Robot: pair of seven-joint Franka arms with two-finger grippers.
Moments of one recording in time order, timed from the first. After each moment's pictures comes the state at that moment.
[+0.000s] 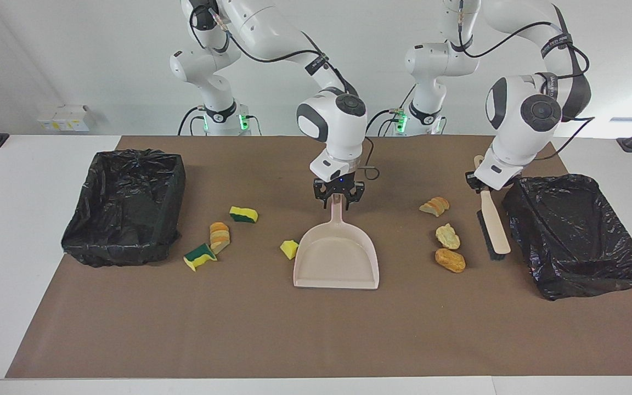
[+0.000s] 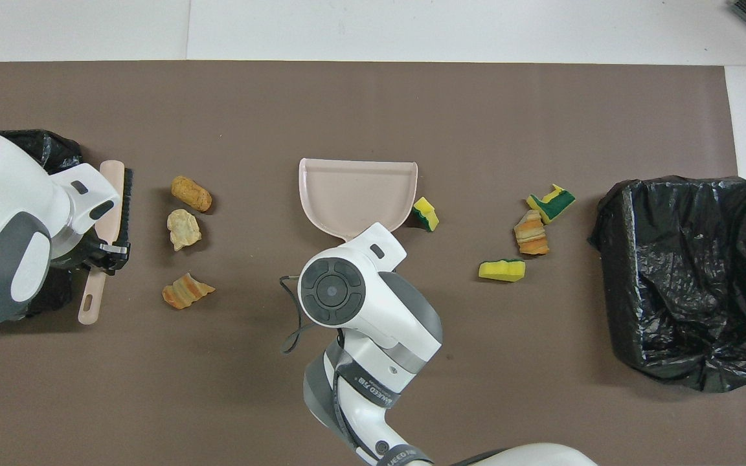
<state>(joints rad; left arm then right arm) -0.05 0.04 -0.06 -1.99 0.15 1.81 -0.13 0.71 0.39 0.00 -1.78 -0.16 2.24 0.89</state>
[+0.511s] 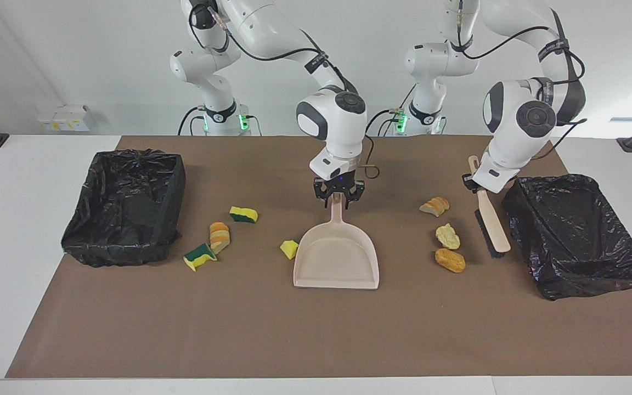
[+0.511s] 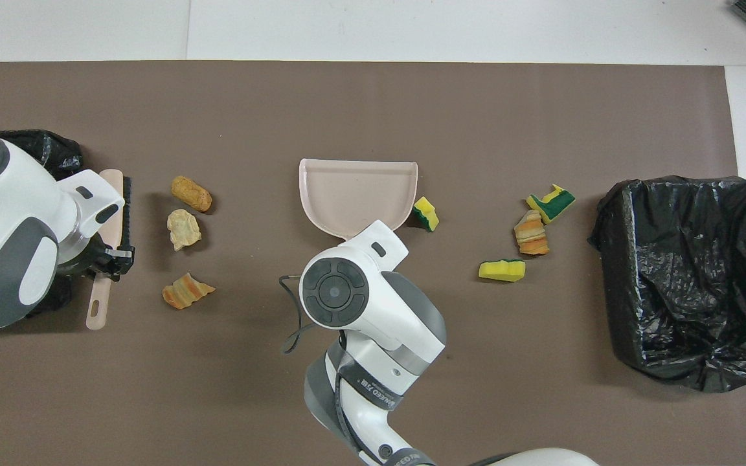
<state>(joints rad) -0.05 0.04 -0.06 -2.01 0.14 1.82 -0.17 0.71 0.37 0.00 -1.78 -0.16 2.23 0.86</state>
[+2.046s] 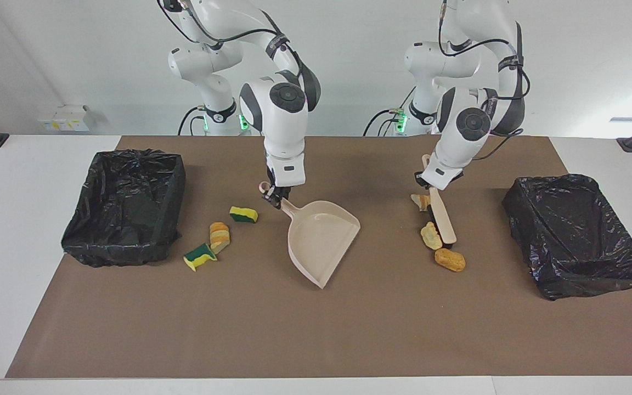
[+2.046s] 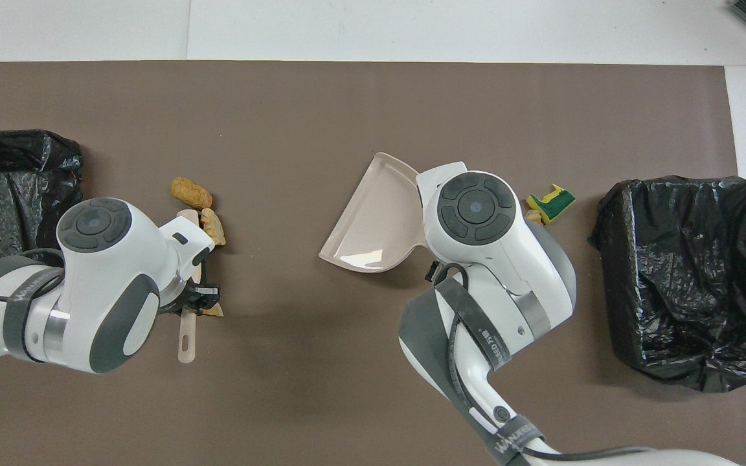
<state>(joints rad) -0.25 -0.01 -0.07 -2.21 0.01 1.94 -0.39 0.49 0.22 0.00 -1.83 -0.12 1.99 -0.63</state>
